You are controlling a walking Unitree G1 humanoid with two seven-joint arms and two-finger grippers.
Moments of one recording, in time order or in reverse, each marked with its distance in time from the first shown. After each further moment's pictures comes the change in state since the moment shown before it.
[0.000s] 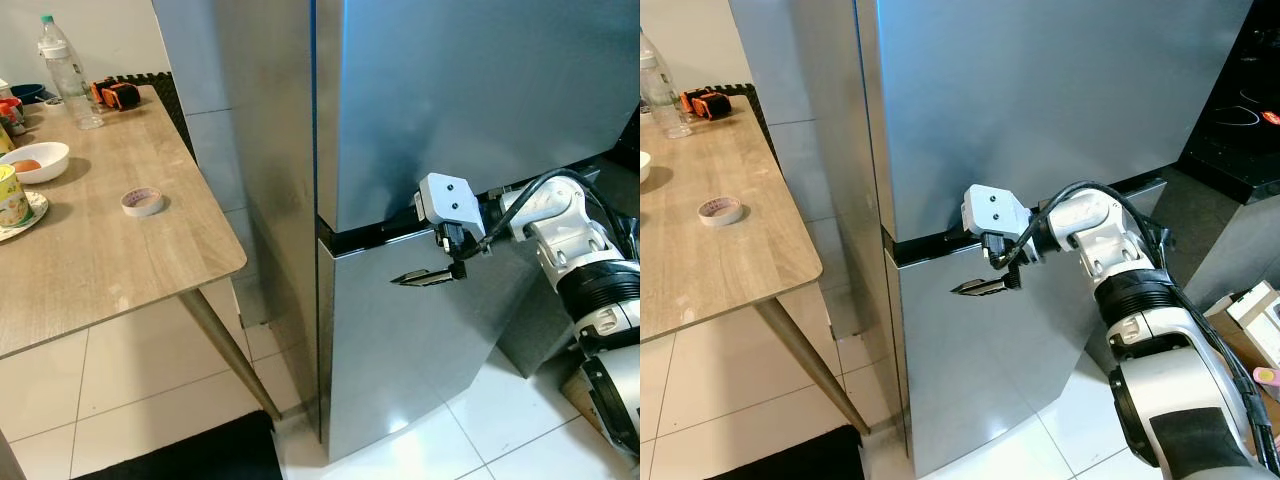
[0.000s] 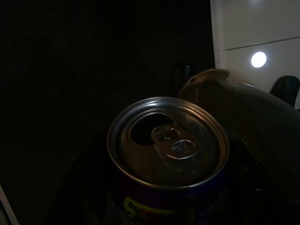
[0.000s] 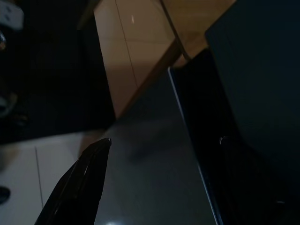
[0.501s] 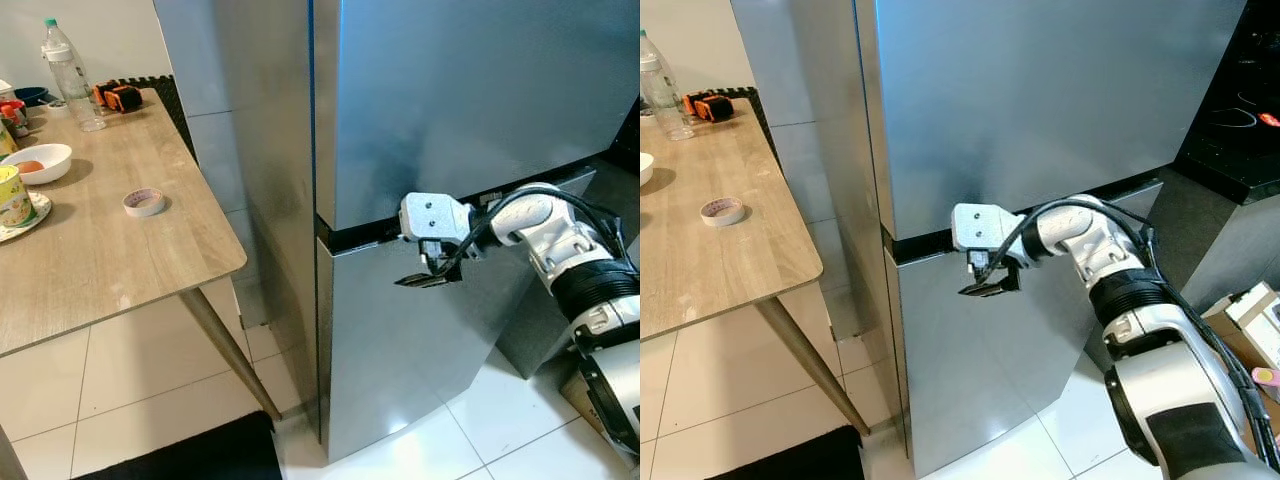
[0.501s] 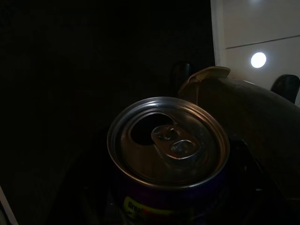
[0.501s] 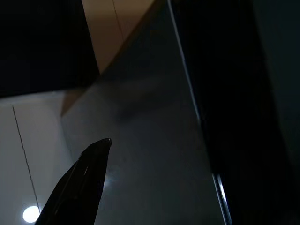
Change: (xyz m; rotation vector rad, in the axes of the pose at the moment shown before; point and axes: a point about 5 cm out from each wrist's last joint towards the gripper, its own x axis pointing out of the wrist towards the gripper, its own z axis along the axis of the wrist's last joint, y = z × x) left arm 0.000 0.000 -0.001 0.000 0.003 0.001; right arm 0.010 0.000 -0.013 -0.048 0.188 -0.043
